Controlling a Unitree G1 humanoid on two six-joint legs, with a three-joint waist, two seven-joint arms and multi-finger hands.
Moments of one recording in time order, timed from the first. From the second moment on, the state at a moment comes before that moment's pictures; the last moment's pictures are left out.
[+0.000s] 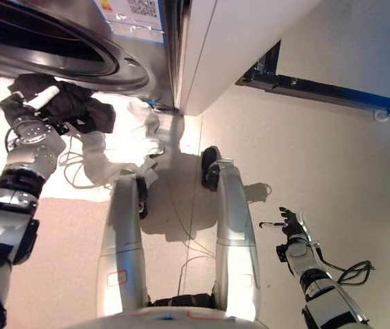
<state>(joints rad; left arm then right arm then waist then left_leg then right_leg) -0.88 0.74 -0.23 0.84 -0.78 0.06 0.75 -0.28 -0.42 0.36 1.12 0.17 -0.07 -0.26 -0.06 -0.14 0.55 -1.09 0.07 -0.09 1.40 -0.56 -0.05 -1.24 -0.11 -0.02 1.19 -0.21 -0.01</state>
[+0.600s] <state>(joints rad) -1.01 0.86 -0.31 0.83 -0.74 0.12 0.75 -0.29 -0.52 0.33 1.17 0.14 -0.06 -0.24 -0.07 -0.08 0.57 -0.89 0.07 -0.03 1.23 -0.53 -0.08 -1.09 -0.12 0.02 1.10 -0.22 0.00</state>
